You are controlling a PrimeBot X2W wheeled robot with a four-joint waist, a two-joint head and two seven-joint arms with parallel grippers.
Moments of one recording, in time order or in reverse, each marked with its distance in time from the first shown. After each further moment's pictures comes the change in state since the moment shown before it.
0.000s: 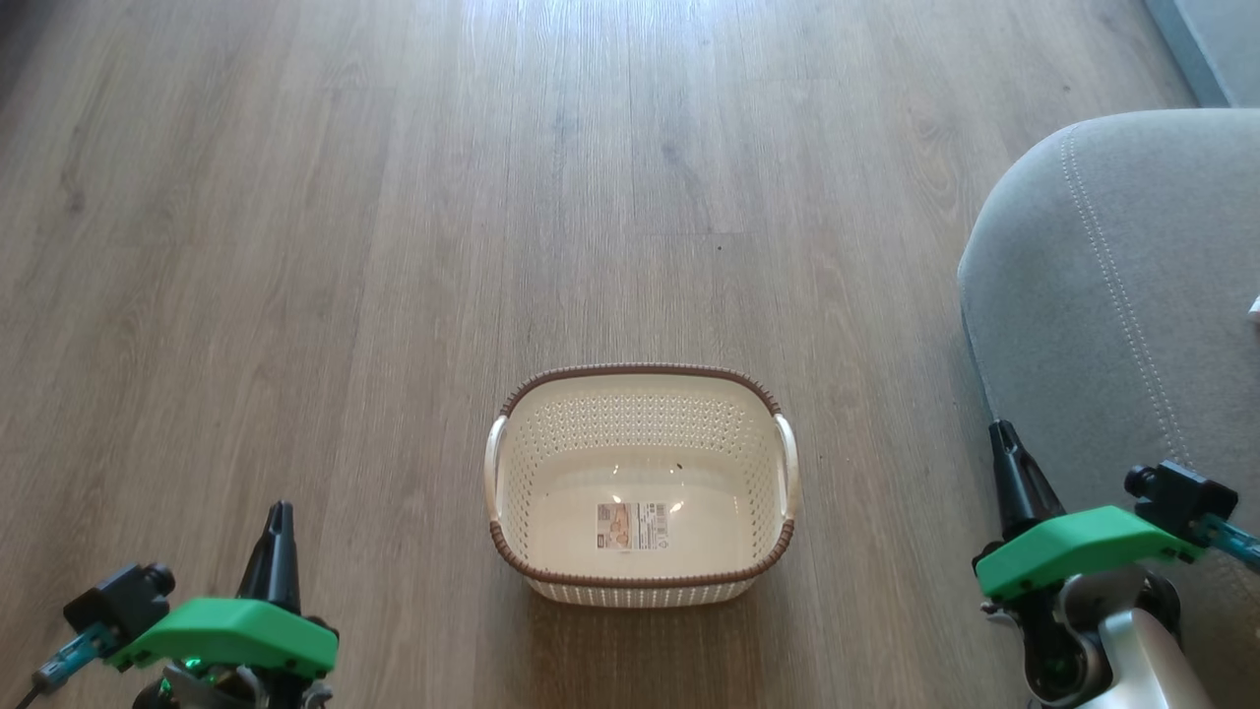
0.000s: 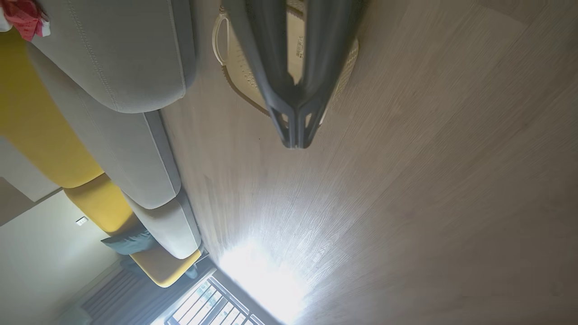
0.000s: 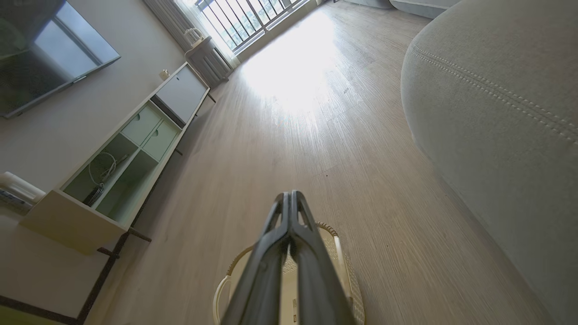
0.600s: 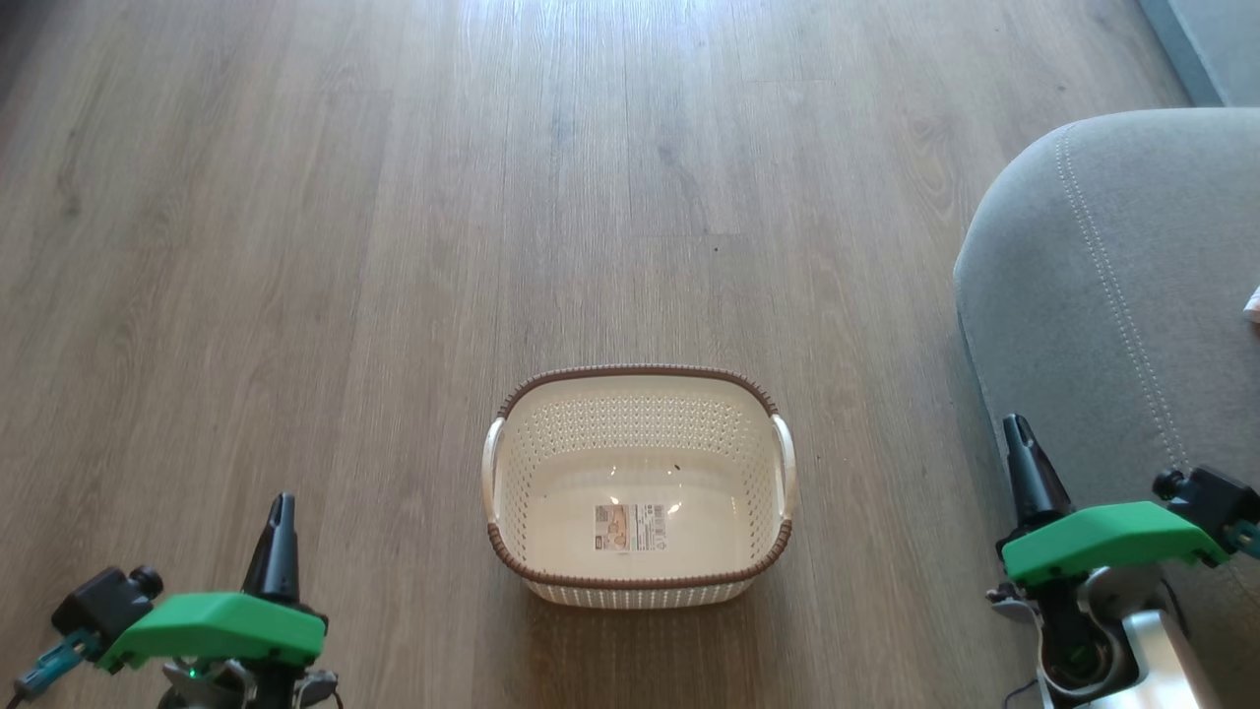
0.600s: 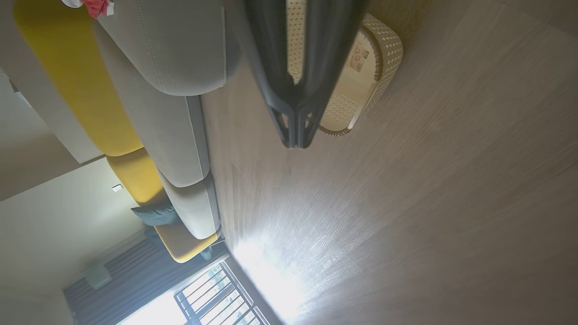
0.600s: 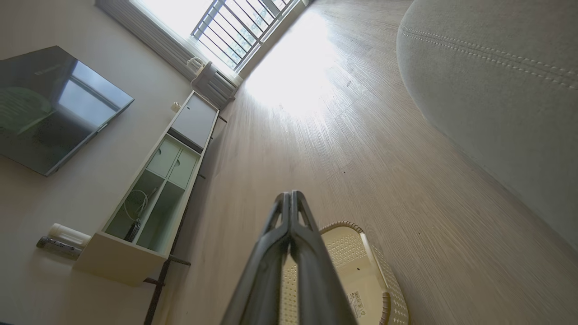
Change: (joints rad) left arm -0.002 0.000 -0.008 -0.021 -0.206 0.000 0.050; right arm 0.003 0.003 -0.025 -0.031 0.211 0.000 0.052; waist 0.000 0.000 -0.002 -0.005
